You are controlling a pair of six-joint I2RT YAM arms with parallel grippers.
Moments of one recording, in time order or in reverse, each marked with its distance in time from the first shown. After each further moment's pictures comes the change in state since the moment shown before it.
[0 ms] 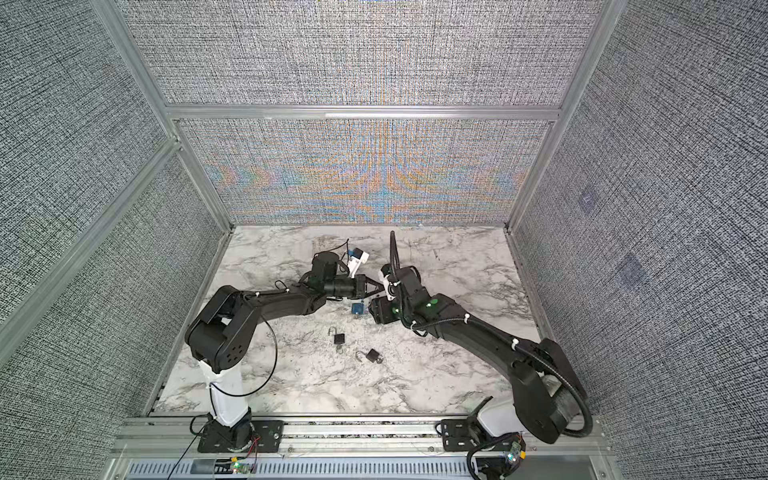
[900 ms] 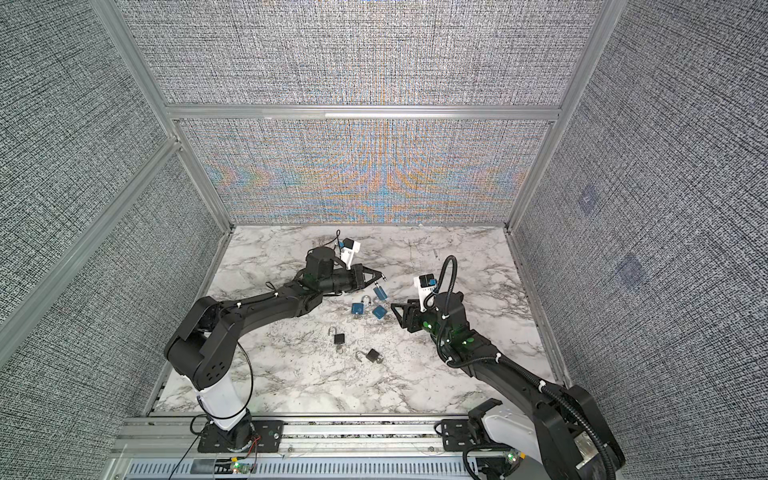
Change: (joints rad) left arm -0.035 -0.140 -0.011 -0.045 -0.216 -0.112; right arm -0.174 -0.240 -0.449 0.585 -0.177 0.026
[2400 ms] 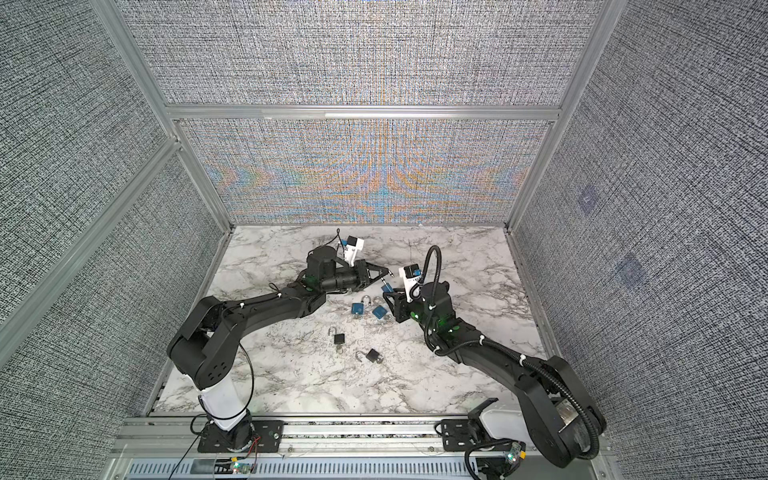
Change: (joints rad) left arm -0.025 0.013 0.010 0.127 0.053 -0.184; right arm 0.064 0.169 0.118 0.096 0.066 -0.093
